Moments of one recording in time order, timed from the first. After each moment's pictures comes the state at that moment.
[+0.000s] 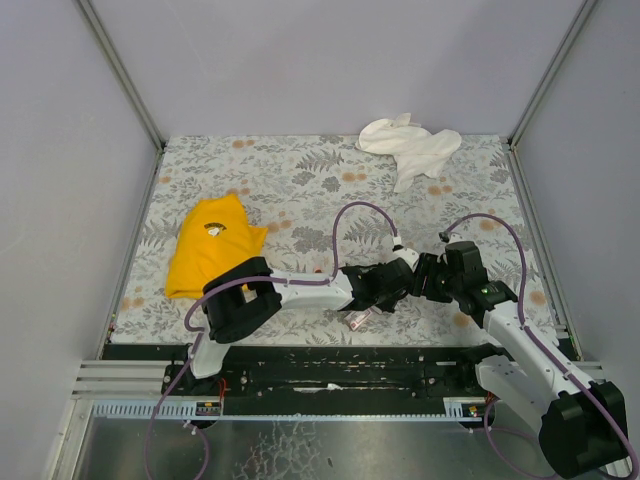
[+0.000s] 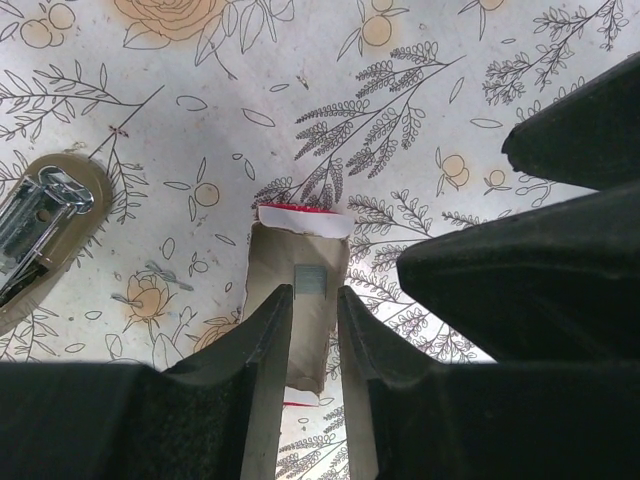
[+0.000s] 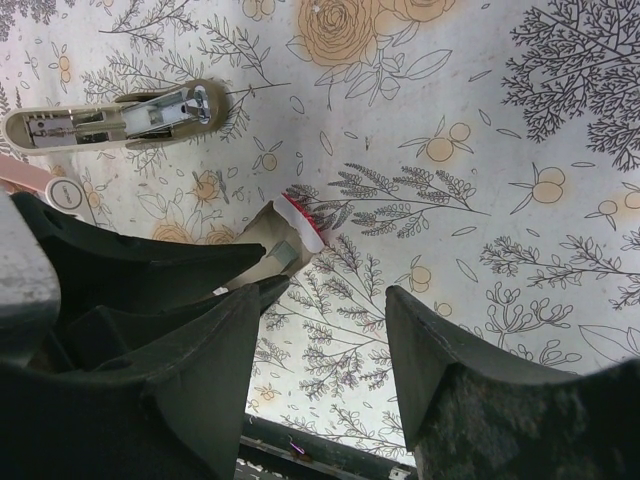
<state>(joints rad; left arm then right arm) -1.16 2.02 1.32 -0.18 -0.20 -0.50 0.29 0.87 0.46 -0.44 -0.15 0.50</state>
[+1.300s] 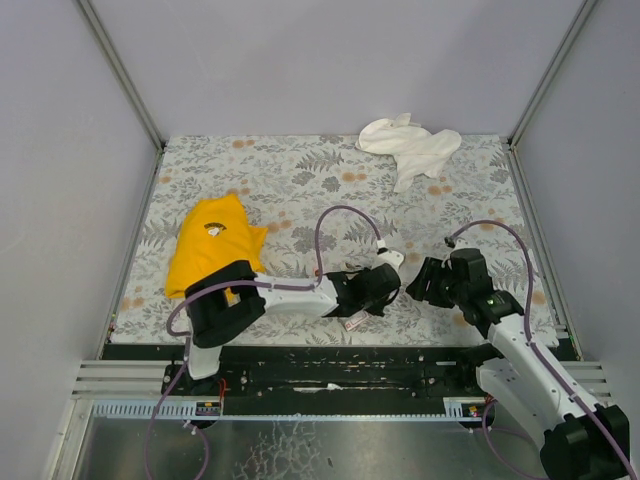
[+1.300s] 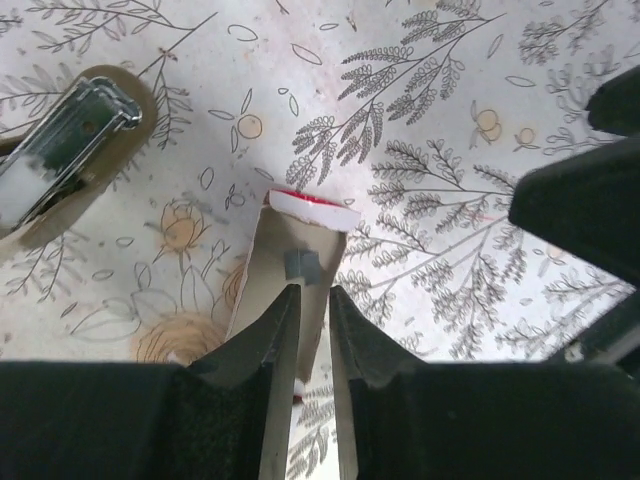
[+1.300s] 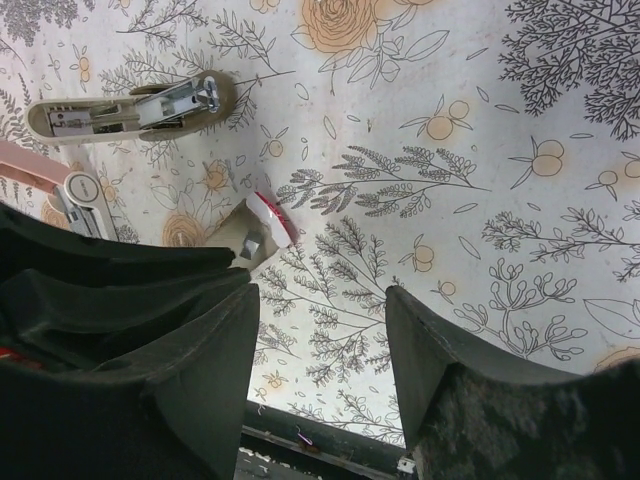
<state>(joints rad) -1.17 1.94 1.18 -0.12 -0.23 -0.56 0.29 0.76 0.42 -0.47 -0.15 0.53</state>
